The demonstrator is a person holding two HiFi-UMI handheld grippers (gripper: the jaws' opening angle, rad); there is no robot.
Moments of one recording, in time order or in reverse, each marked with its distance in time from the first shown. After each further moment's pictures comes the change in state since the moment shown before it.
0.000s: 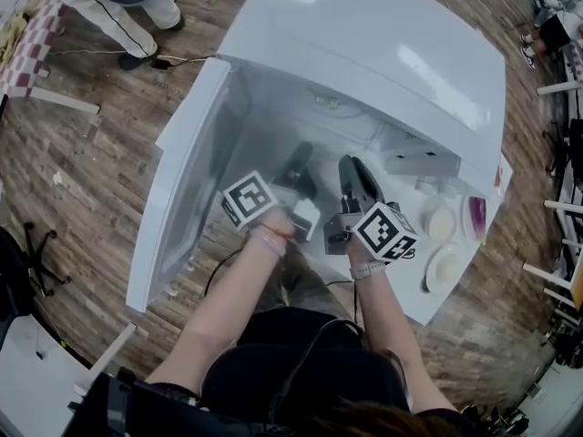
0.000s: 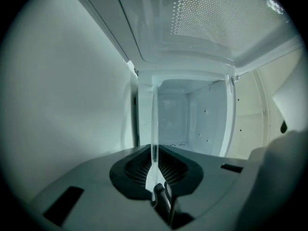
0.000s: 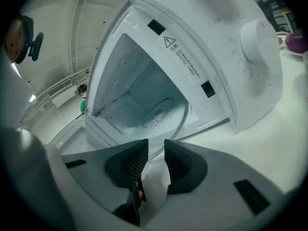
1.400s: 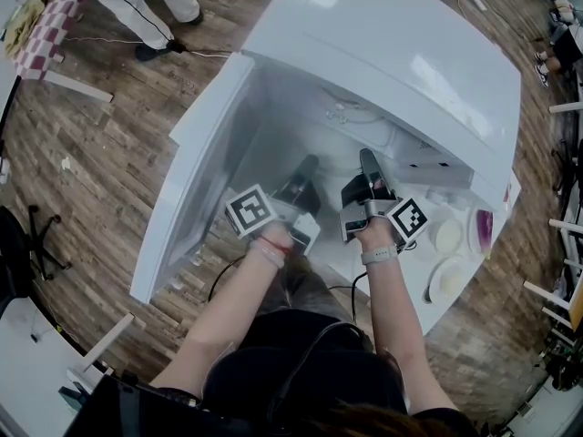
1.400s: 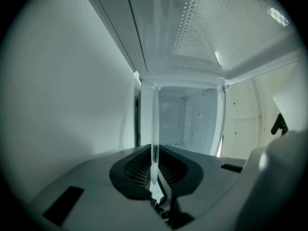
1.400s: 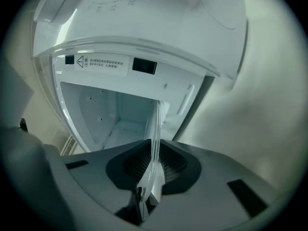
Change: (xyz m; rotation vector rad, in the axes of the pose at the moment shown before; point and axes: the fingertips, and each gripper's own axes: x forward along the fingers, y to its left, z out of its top) left arm -0.025 0.001 -0.004 -0.037 0.002 -0.047; right arm 0.026 -0.033 0.009 0.585 -0.088 0.160
